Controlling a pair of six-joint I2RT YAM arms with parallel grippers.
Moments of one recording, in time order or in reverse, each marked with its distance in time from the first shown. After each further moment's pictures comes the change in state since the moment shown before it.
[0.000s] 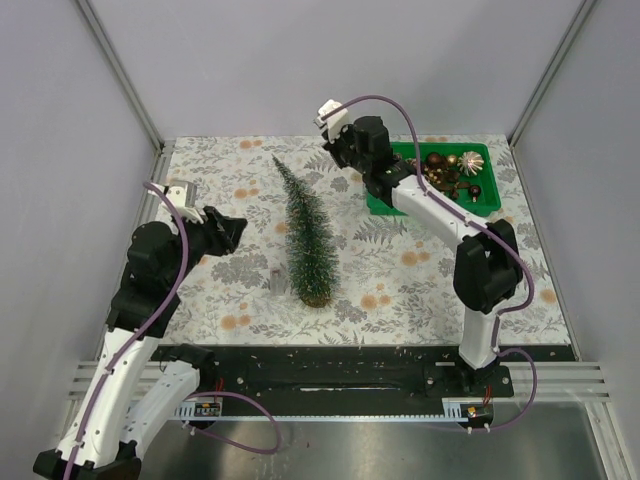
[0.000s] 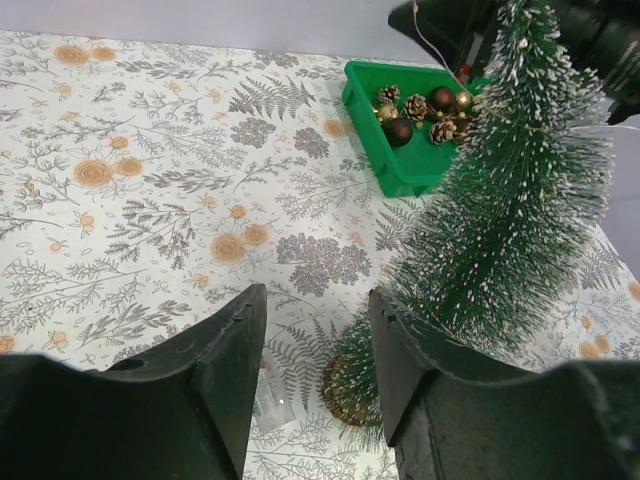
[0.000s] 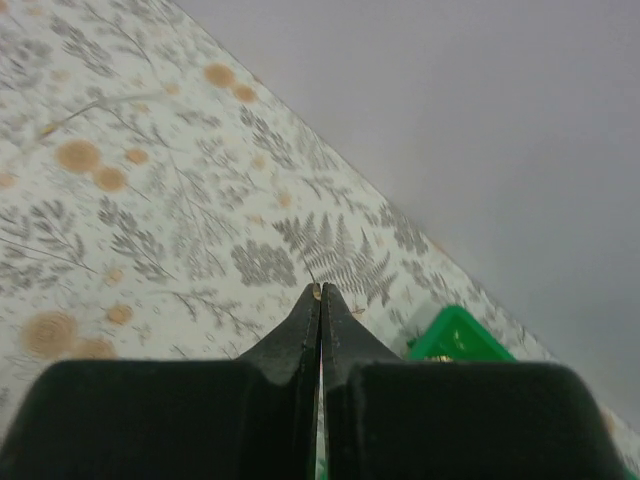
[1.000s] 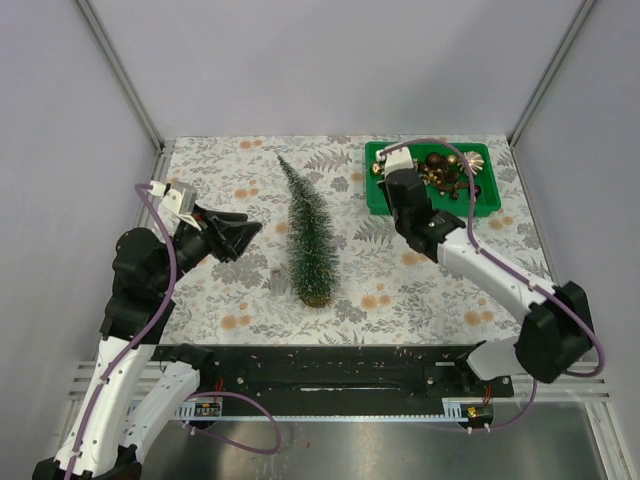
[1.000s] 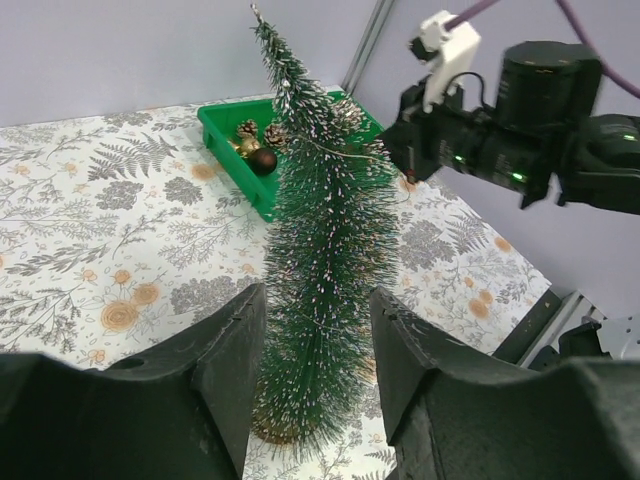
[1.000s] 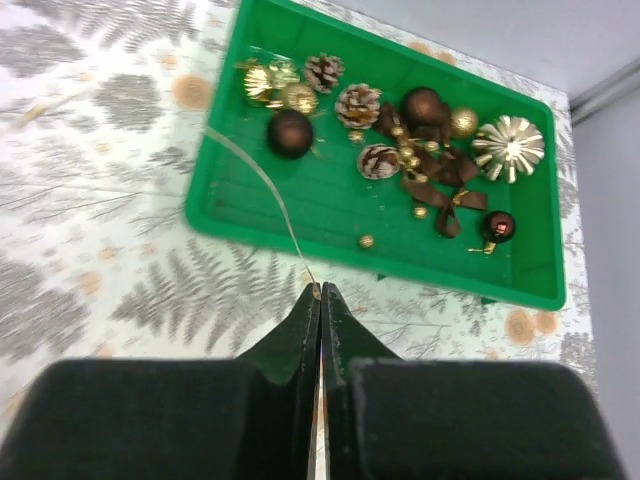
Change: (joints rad) left arm 0.000 -0.034 0.018 0.119 0.305 -0.025; right arm -0.025 -0.451 -0.588 -0.129 0.631 0.243
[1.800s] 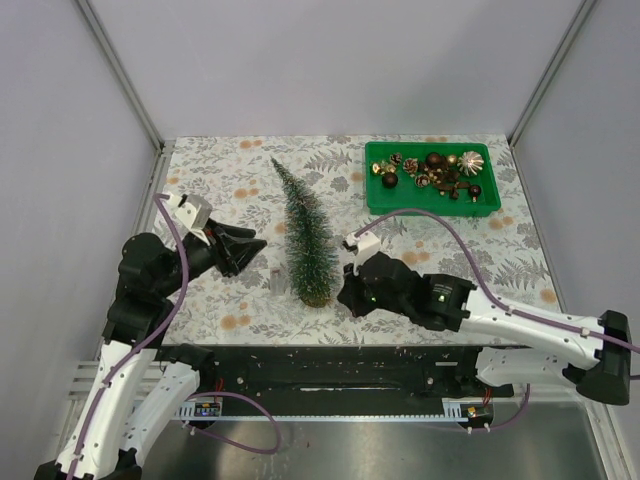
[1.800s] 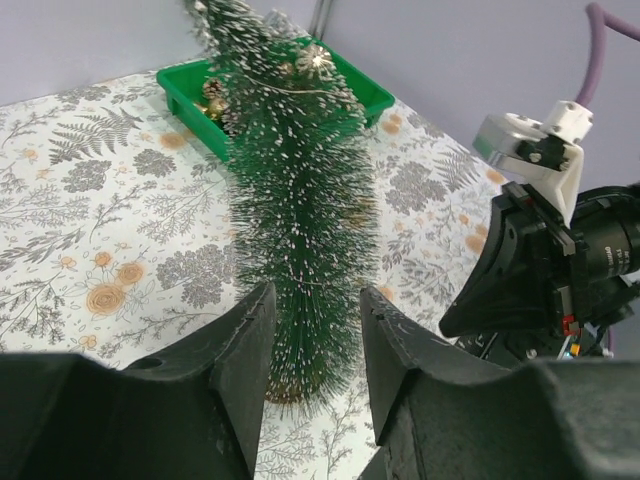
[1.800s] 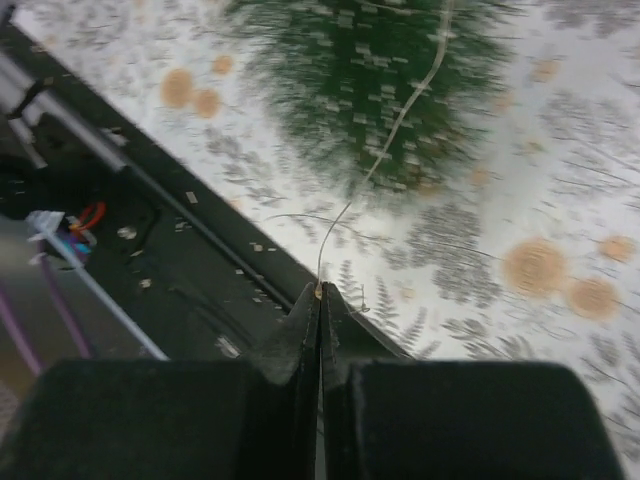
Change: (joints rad) left arm -0.003 -0.035 -0.050 -0.043 0.112 0.097; right arm 0.597 -0.398 -0.187 -0.428 -0.319 0.687
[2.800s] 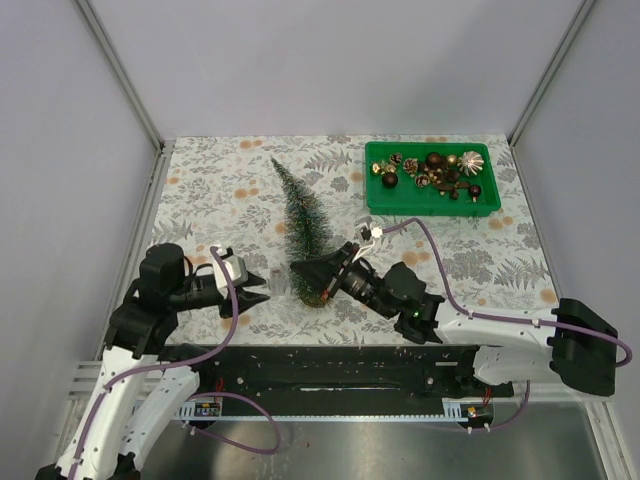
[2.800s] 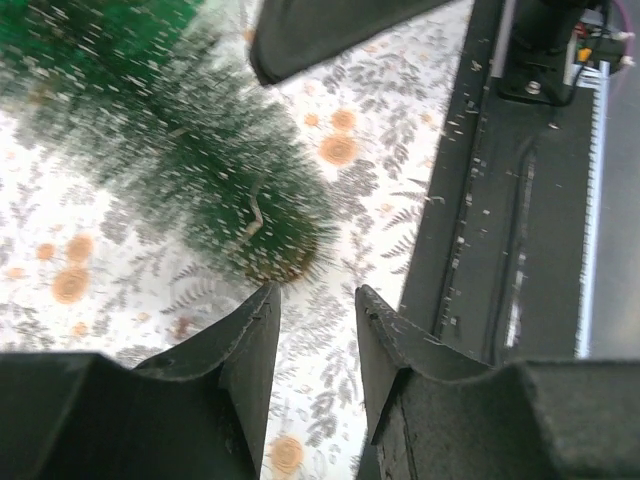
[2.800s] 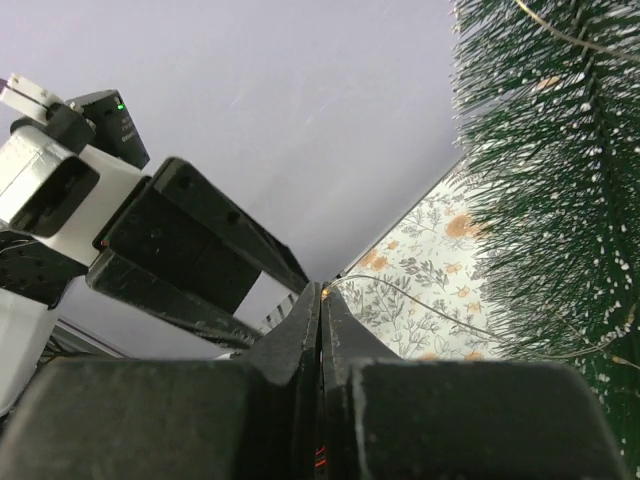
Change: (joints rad) left arm -0.019 -0.054 -0.053 -0.464 0.343 0.725; right arm 0.016 0.123 -0.298 1.281 -0.072 0.110
